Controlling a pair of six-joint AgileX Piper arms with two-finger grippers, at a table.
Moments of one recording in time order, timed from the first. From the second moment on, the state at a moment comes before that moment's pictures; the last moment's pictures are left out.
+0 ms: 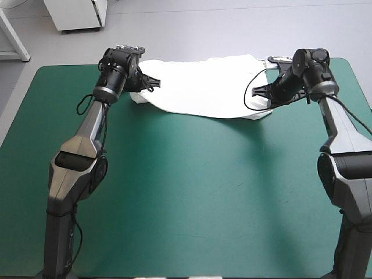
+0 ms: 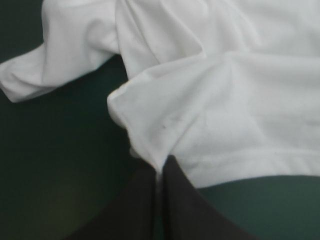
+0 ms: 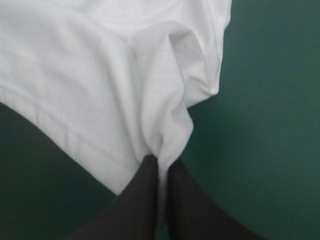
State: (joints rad) left arm -0.28 2.32 -2.48 0.16 1.26 -0.17; right arm 0.07 2.09 -2.06 0.15 1.24 -0.02
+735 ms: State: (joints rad) left arm -0.32 1.50 -1.11 0.11 0.89 -0.24; right arm 0.14 1.47 -1.01 0.13 0.94 -0.02
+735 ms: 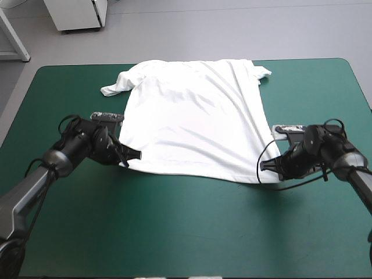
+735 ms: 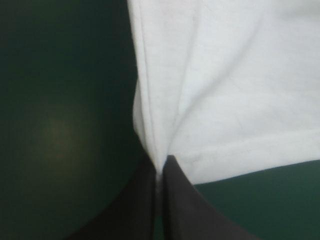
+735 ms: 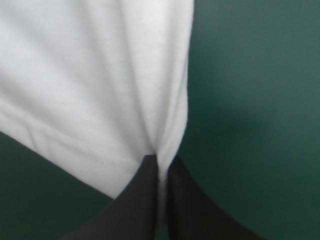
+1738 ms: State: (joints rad) left arm -0.54 0.76 -0.52 -0.06 1.14 -0.33; right arm 0.14 0.73 -0.54 0.14 1.22 0.08
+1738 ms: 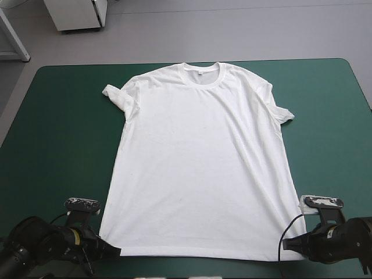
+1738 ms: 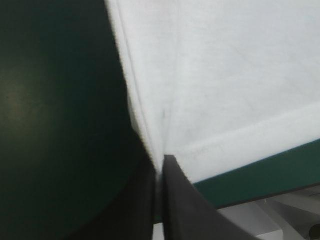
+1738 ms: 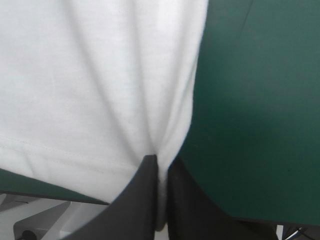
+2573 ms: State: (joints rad) left arm -0.54 0.95 -1.05 0.25 1.25 -0.33; right arm 0.14 0.91 -1.06 0.04 1.25 0.13
